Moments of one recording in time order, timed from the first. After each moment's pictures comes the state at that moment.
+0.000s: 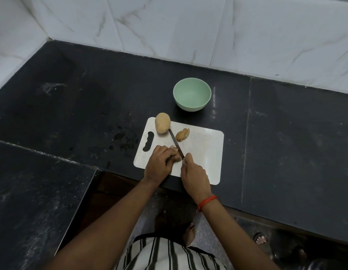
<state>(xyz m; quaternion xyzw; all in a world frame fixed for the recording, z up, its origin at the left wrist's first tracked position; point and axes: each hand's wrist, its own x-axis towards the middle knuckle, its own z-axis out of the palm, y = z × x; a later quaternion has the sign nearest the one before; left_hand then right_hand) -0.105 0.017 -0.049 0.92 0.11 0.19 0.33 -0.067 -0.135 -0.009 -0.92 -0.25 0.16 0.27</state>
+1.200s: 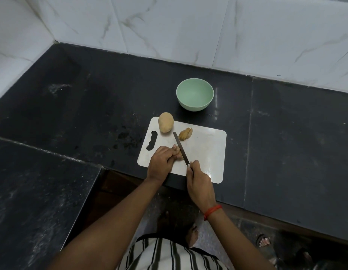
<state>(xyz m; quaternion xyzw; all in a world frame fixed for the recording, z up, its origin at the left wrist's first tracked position) -0.109 0.016 -0.052 0.91 0.12 0.23 0.34 -0.091 -0.154 -0.015 -0.90 -0.22 0.13 0.35</state>
